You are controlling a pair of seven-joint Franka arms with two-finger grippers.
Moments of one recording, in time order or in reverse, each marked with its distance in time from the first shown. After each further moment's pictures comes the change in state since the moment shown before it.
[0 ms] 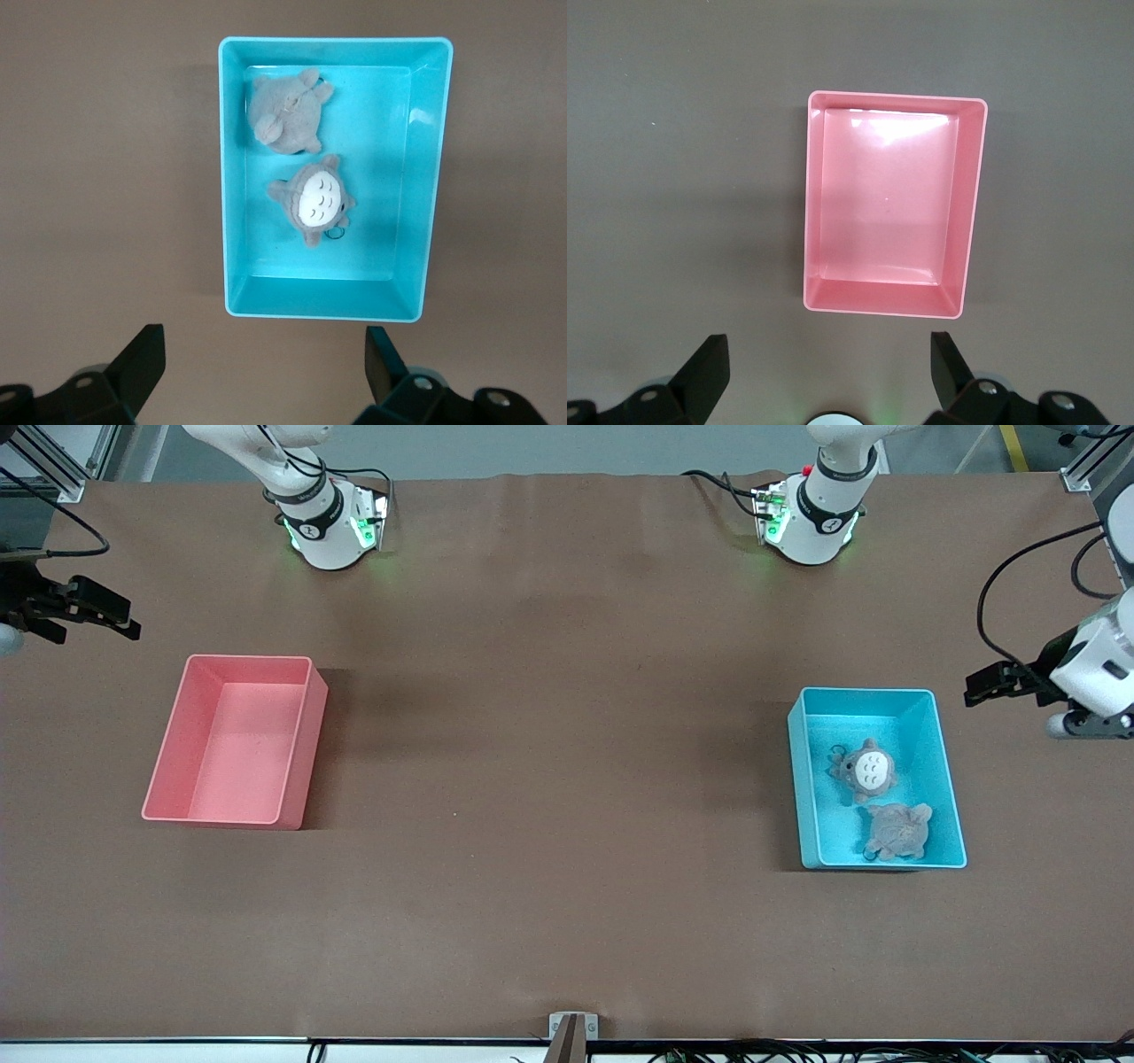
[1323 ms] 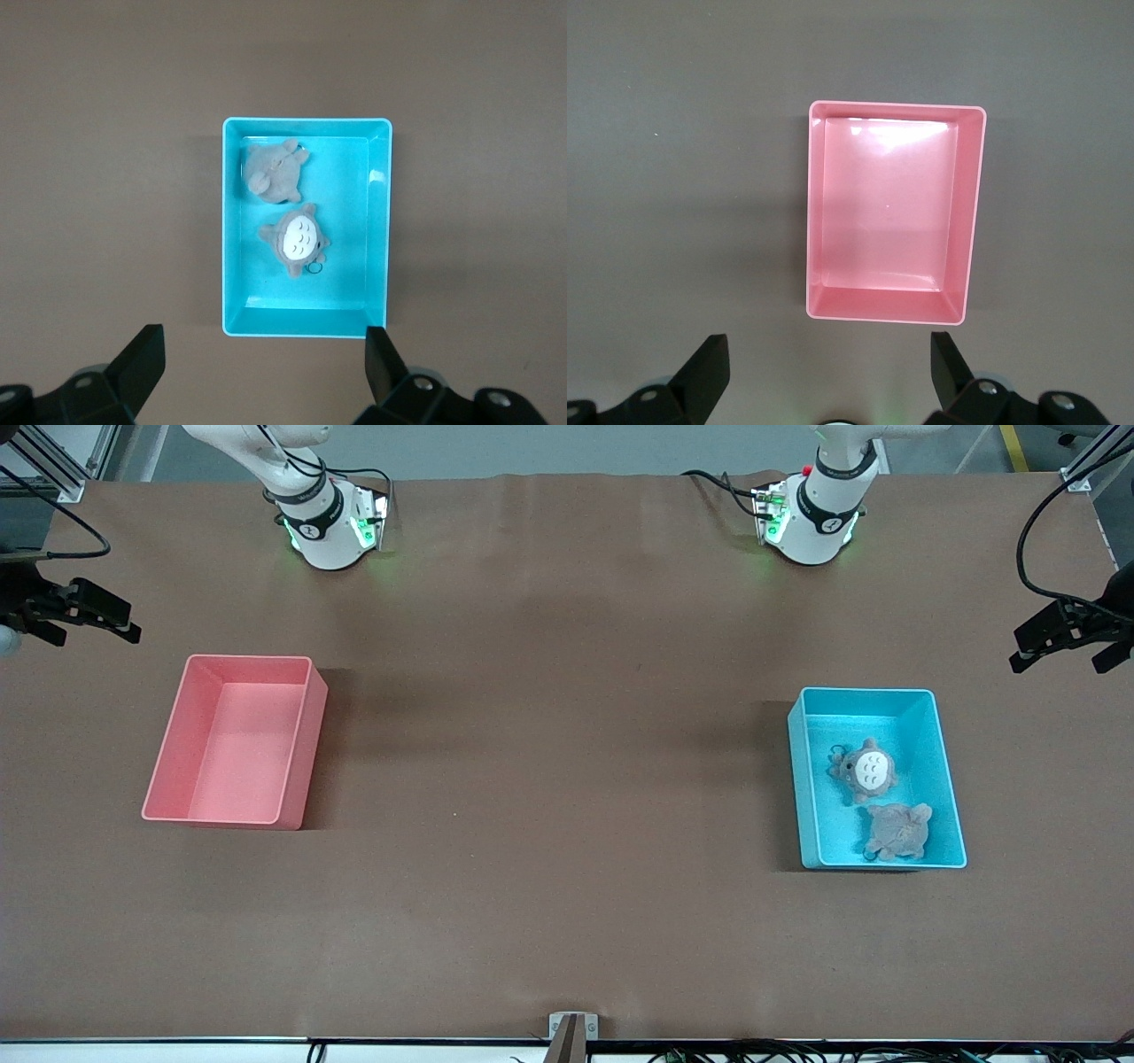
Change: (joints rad) left arm -0.235 -0.079 0.216 0.094 -0.032 -0.009 0.001; right arm 0.000 -0.001 0.005 0.000 0.002 0.018 0.012
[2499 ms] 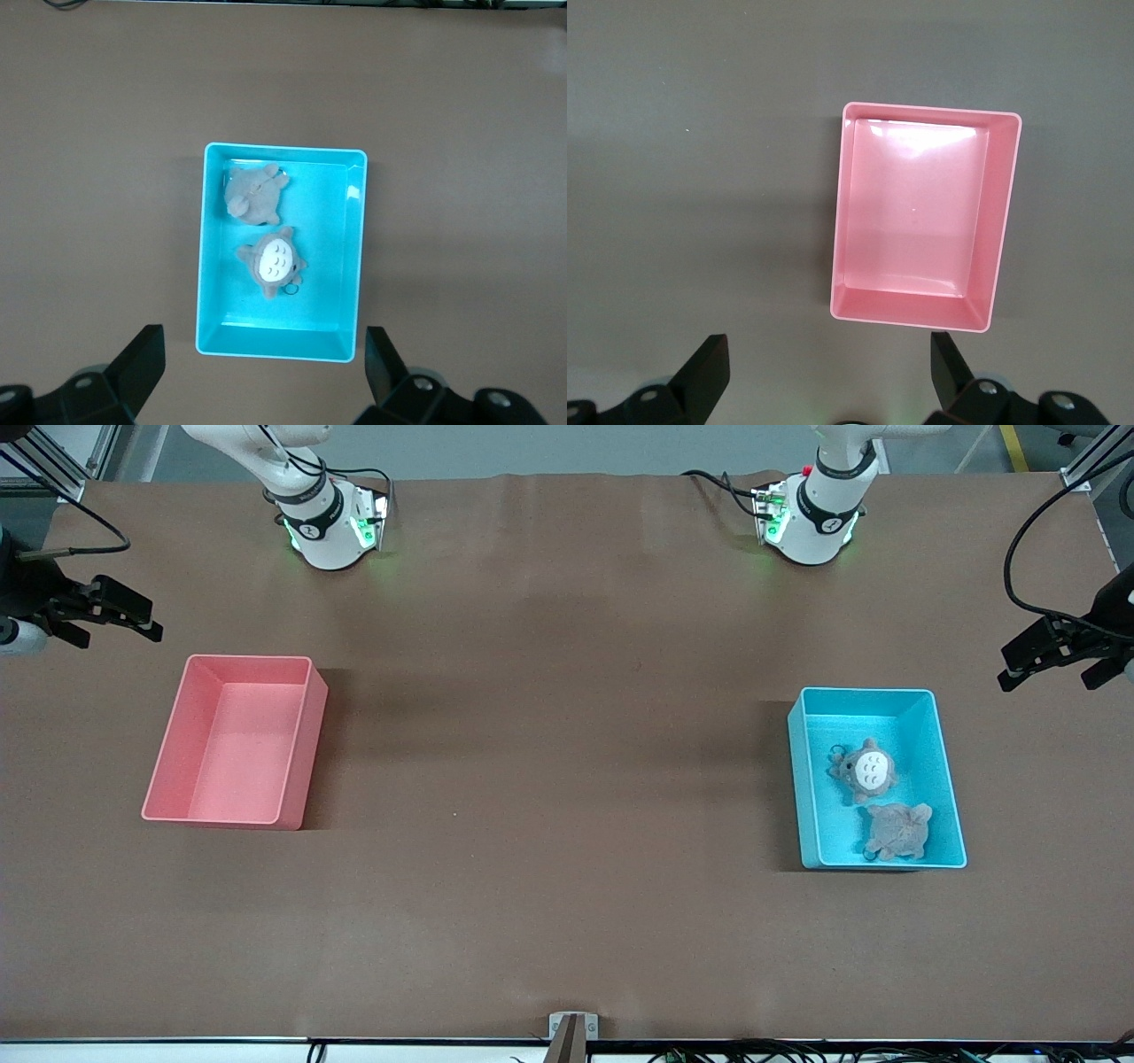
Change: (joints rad) left arm -0.011 0.039 -0.042 0.079 -0.019 -0.017 -0.106; right arm 0.025 -0.002 0.011 0.000 0.038 0.000 0.002
